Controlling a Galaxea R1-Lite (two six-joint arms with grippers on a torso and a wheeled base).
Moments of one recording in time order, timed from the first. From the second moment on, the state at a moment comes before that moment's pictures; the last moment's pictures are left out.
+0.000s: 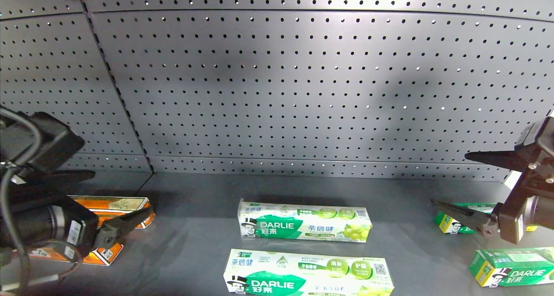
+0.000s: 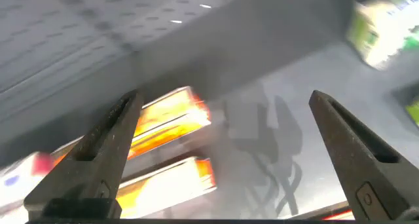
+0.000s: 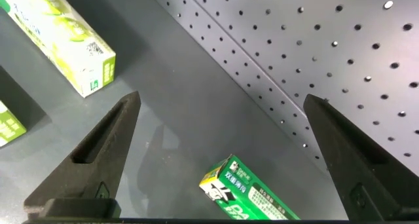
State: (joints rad) left arm -0.34 1.12 -0.76 0.09 0.16 0.24; right arm 0.33 1.16 -0.67 -0.22 0.14 -0.53
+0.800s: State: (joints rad) left arm -0.14 0.66 -0.52 0.09 0.32 0.12; right arm 0.16 0.93 -0.62 -0.22 0.11 -0.33
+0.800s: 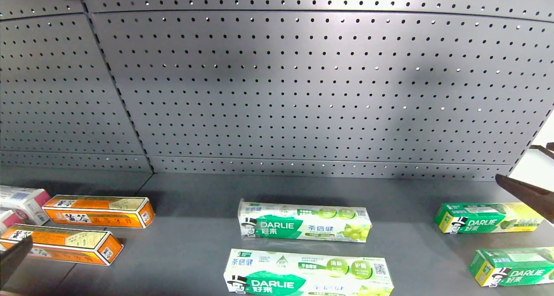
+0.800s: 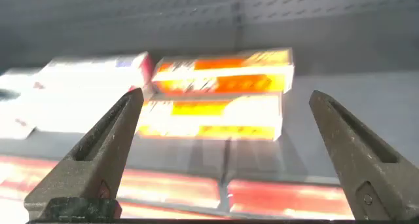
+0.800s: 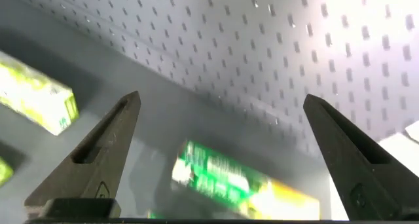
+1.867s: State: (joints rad) left arm -0.13 0.12 -0.13 0.10 0.39 0.11; right arm -0.03 0.48 -0.22 -0.26 0.00 -0.15
